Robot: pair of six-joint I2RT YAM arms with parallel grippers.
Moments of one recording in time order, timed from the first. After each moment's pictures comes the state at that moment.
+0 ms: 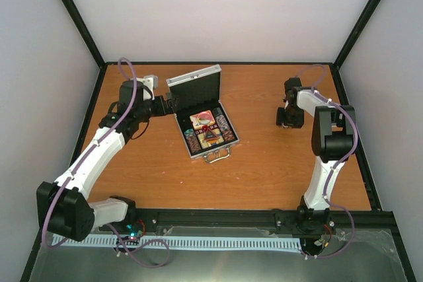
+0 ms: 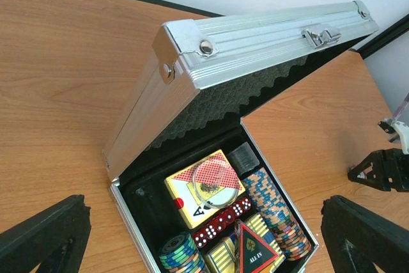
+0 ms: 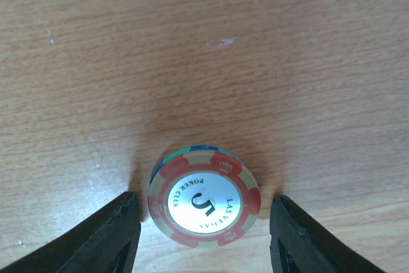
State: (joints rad) left arm -0.25 1.21 0.98 -0.32 0.22 -0.40; right arm 0.06 1.99 1.36 -0.80 0.02 0.18
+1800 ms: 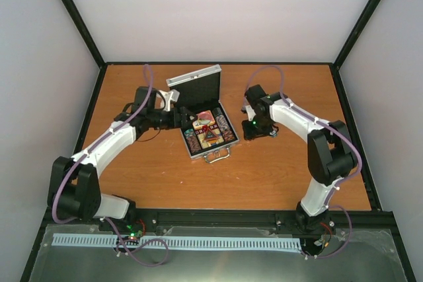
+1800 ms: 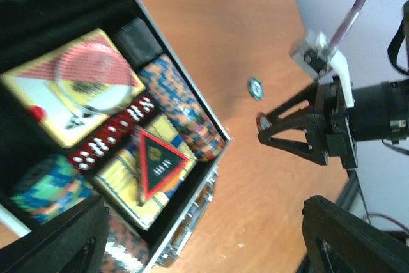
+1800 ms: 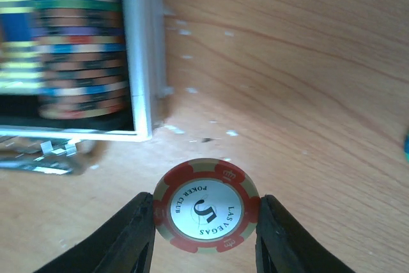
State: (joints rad) left arm -0.28 1.36 0.93 -0.31 0.65 -0.42; right arm 0.44 1.78 1.29 -0.93 -0.13 0.14
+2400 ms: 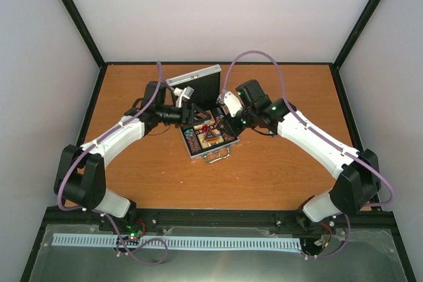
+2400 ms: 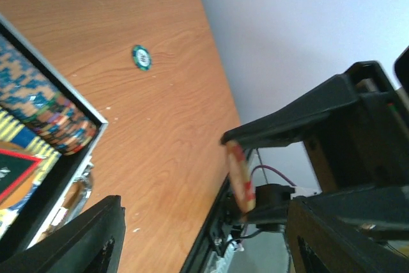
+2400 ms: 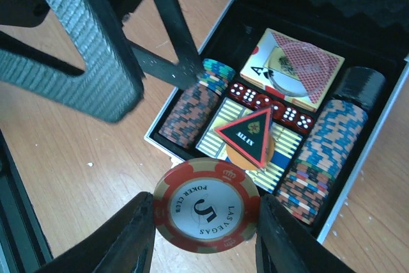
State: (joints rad) left arm -0.36 1.47 0.99 -0.19 0.97 -0.59; right arm 0.66 1.47 1.30 -0.71 -0.33 -0.05
